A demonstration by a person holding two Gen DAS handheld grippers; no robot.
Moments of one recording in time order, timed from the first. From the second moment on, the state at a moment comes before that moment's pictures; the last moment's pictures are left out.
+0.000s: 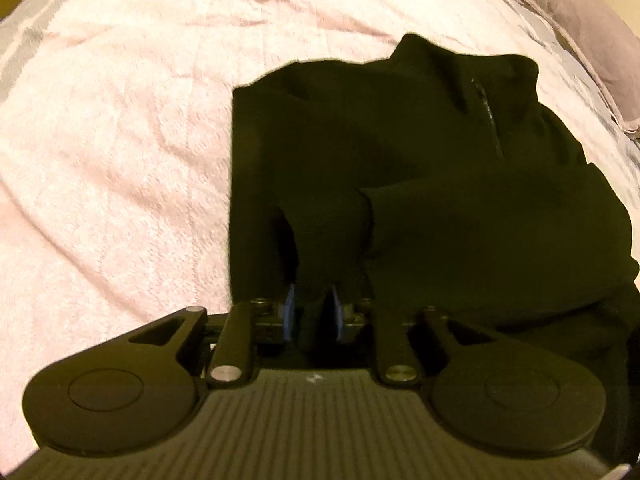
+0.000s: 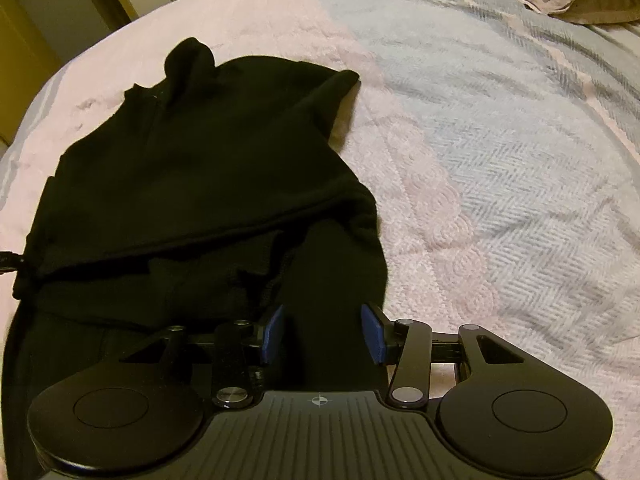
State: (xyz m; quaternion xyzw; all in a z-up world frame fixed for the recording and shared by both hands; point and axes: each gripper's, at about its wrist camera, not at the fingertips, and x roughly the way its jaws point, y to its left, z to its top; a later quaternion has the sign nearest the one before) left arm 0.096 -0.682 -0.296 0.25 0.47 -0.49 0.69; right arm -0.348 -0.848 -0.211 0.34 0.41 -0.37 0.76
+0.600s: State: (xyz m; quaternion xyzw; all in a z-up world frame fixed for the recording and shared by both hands) left arm -0.041 -0.514 -0.267 0.45 0.31 -0.65 0.53; right arm -0.364 -0.744 -0.203 0.21 0.52 -0.27 0.78
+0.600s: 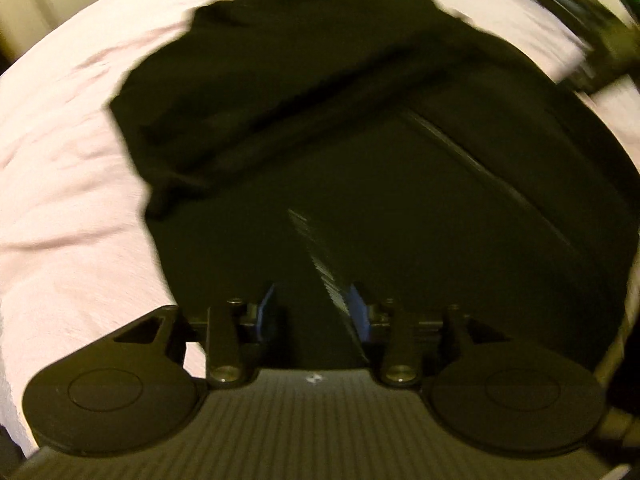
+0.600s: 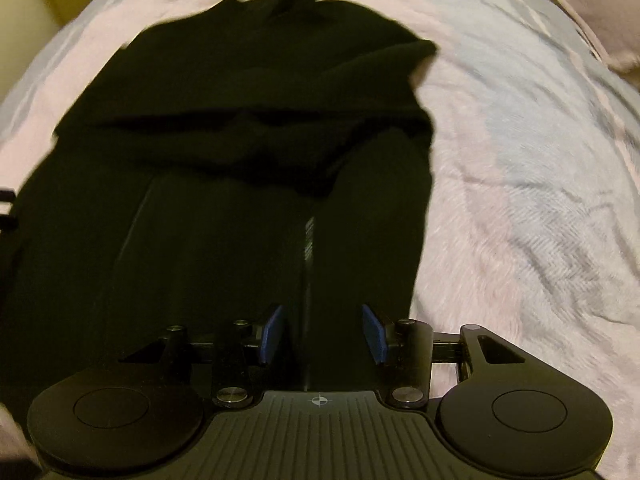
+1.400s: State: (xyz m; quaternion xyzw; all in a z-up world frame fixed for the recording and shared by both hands) left arm -0.158 -0.336 -0.324 0.67 -0.03 -0.65 0.37; right arm -0.421 -0.576 -0.219 0.04 0.58 -0.13 0.80
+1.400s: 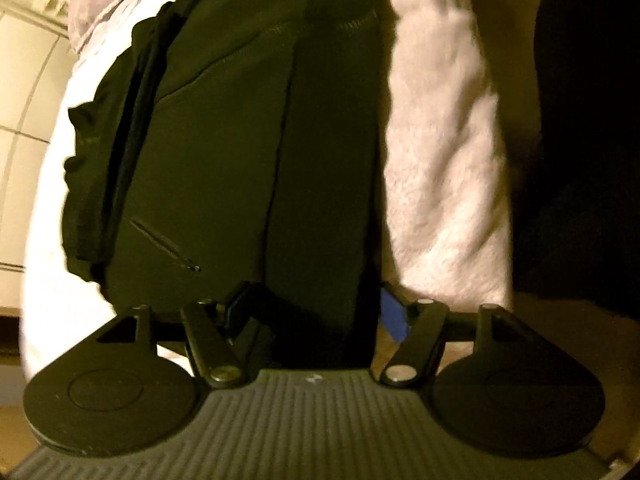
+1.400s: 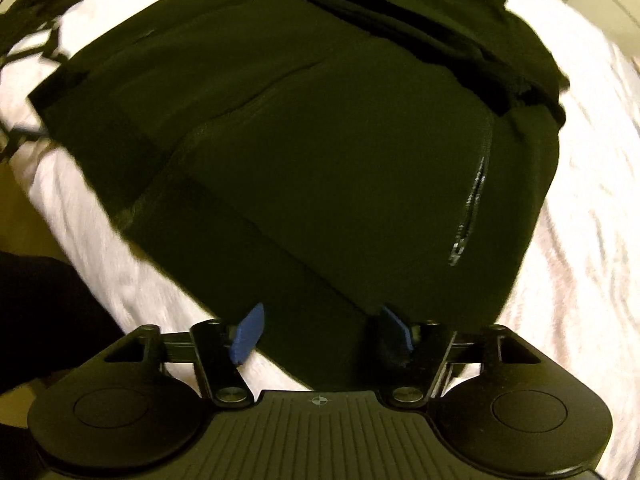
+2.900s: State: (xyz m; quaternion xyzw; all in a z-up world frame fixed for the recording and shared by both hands) left arm -0.156 -0.356 -0.167 0.61 0.09 -0.66 0.43; right arm -0.482 -0.554 -0.149 -0.20 0.55 -0.03 0.81
